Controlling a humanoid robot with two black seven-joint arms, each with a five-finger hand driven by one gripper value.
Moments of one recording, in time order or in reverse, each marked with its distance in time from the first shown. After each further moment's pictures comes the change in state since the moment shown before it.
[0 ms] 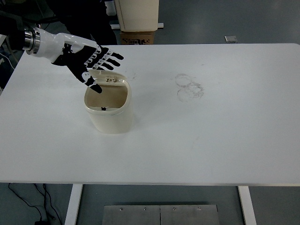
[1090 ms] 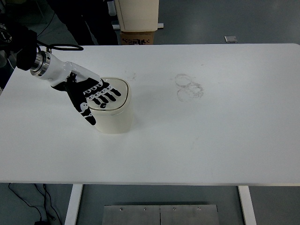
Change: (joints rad) left arm -0.071 -0.038 0.116 -0.142 0.000 -0.008 0.099; right arm 0.000 0.000 0.000 0.000 0.000 0.000 0.000
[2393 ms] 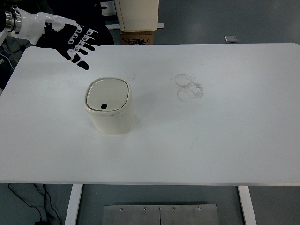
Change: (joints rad) left arm 0.096 0.042 -0.122 0.337 -0.185 0.000 -0.043; right arm 0.000 0.000 0.000 0.000 0.000 0.000 0.000
